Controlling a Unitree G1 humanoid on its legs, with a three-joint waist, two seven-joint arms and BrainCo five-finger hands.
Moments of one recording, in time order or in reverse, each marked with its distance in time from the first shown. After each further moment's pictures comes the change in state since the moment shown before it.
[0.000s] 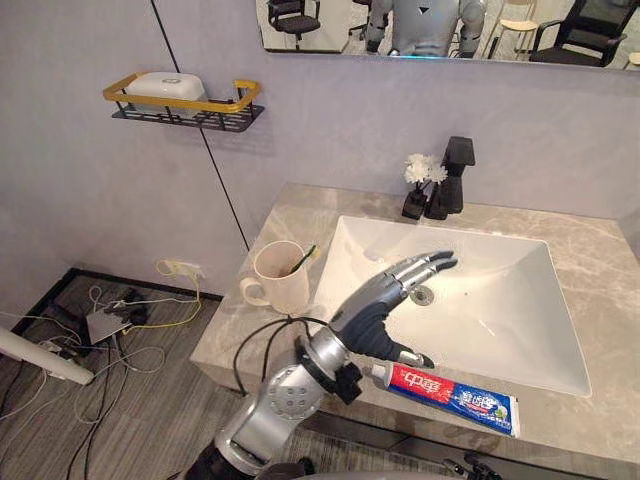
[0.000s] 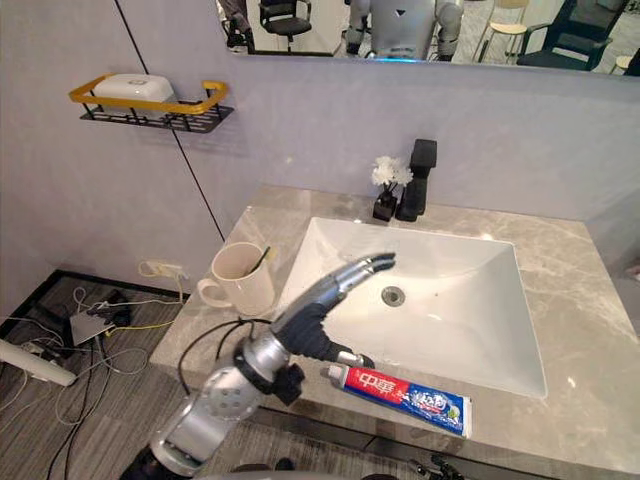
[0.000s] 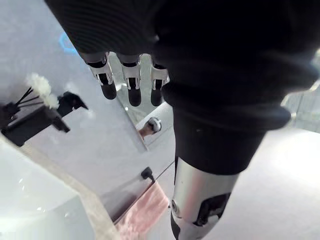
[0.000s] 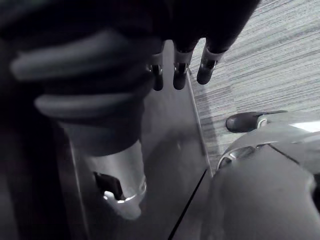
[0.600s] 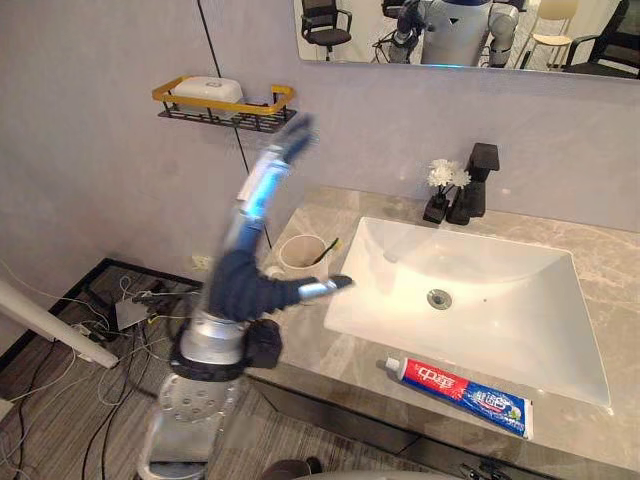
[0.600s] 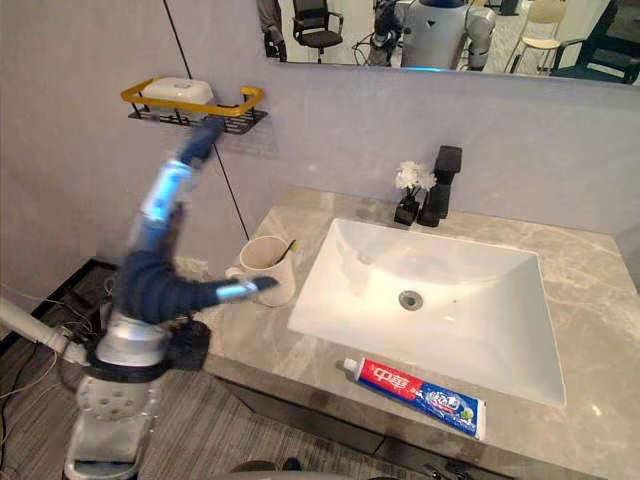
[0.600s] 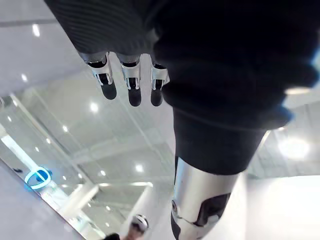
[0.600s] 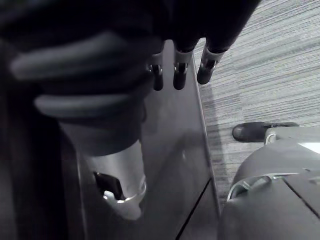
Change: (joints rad) left arm 0.065 0.075 0.375 -0.549 -0.142 -0.037 0.077; right arm 0.007 -0.040 0.004 -0.008 0.000 -0.001 0.003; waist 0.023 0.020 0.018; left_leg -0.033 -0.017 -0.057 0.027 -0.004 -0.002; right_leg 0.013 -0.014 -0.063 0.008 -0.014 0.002
